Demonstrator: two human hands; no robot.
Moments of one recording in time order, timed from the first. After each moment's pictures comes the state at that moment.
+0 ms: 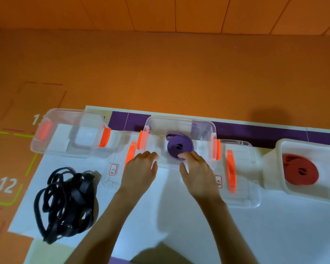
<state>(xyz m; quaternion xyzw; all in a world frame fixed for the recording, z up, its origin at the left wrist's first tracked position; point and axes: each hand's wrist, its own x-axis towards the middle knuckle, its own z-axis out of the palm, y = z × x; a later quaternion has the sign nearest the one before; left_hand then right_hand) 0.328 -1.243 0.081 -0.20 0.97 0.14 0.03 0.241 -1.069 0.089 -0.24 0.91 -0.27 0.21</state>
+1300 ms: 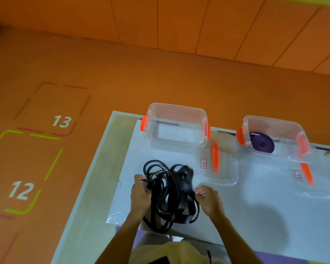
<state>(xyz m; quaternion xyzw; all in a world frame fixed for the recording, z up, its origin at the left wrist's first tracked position) 0.668 -1.571 -0.028 -0.44 0.76 0.48 0.01 0.546 -1.342 -0.015 -0.06 0.92 -0.24 0.30</state>
